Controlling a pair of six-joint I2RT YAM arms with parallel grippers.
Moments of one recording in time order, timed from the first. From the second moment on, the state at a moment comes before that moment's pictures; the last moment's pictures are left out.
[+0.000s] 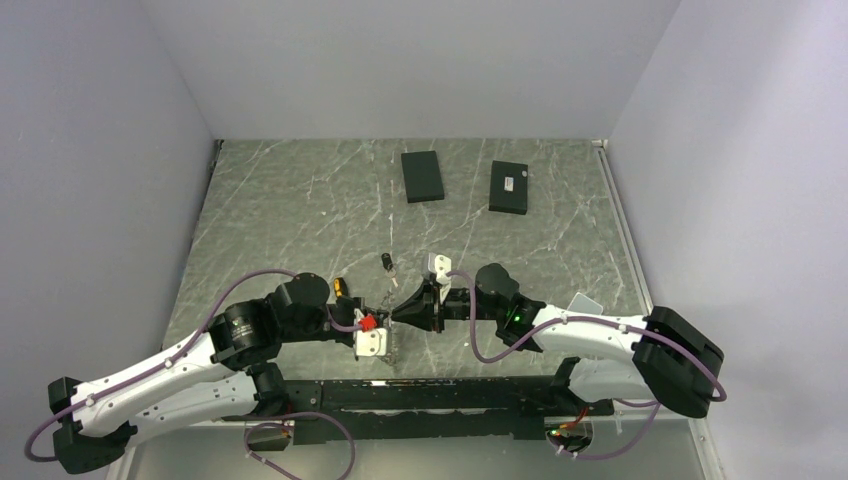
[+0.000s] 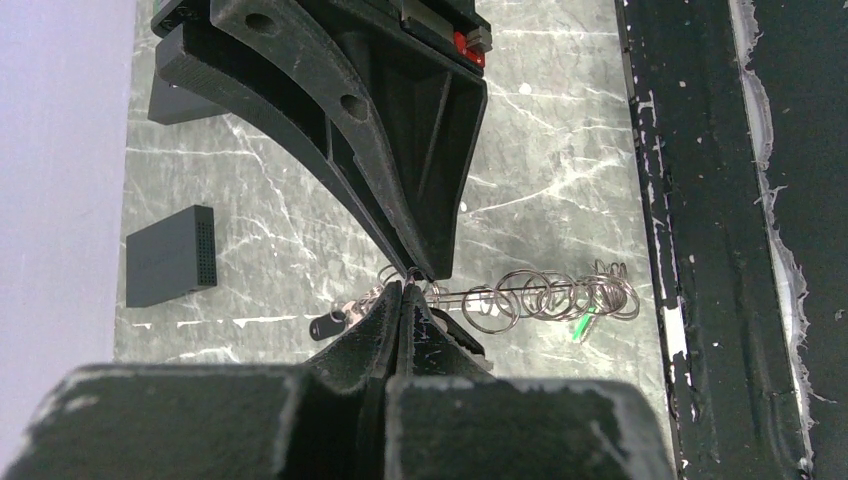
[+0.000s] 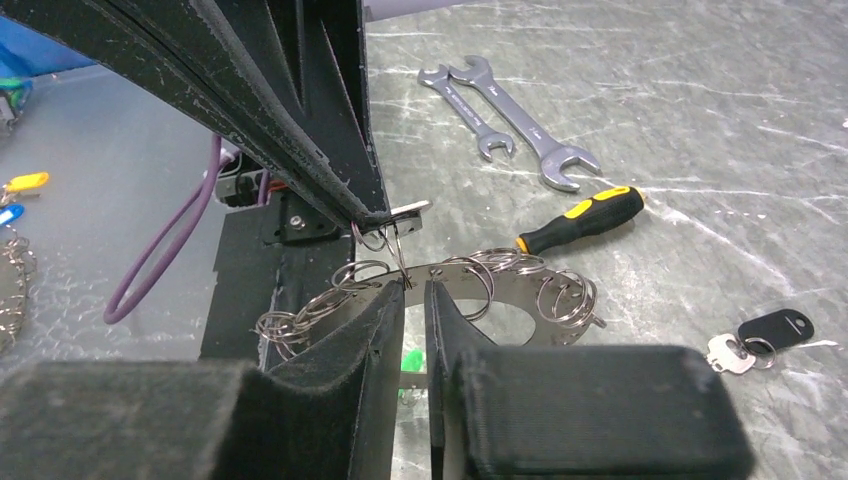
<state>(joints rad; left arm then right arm) -1.08 0.69 0.74 -0.51 0.21 0.70 0.98 1.21 0.45 0.69 -0.55 0.11</state>
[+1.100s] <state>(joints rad) -1.07 0.69 0.74 -0.49 0.21 0.69 0.98 1.15 0.56 0.43 -0.60 0.04</state>
